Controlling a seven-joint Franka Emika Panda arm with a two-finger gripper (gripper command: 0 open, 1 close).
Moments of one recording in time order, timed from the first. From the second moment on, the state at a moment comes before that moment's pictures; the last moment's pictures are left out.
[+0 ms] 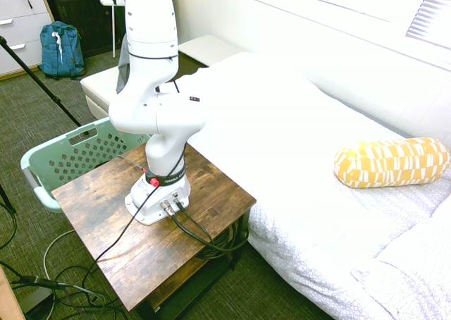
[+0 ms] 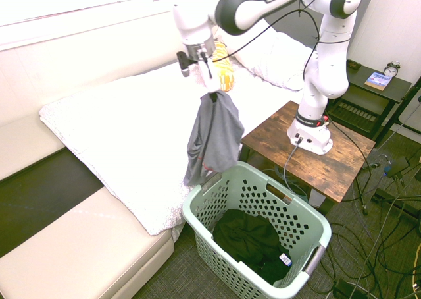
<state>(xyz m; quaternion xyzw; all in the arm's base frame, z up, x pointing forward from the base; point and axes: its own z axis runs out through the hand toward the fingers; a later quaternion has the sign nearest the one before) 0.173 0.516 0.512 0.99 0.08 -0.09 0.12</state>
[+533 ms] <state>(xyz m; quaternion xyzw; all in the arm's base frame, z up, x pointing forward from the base) -0.058 0.404 0.469 0.98 0.10 -0.09 0.17</state>
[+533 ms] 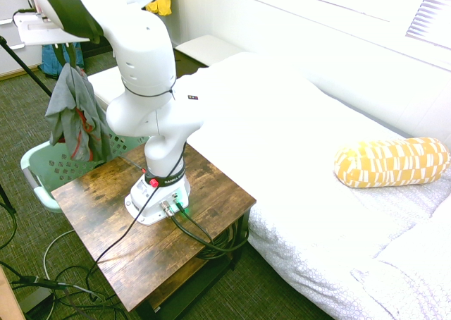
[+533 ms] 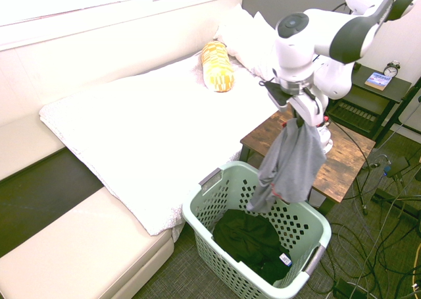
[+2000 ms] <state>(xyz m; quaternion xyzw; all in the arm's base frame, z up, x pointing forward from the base) 0.296 0.334 0.503 0.99 -0.14 -0.02 0.05</state>
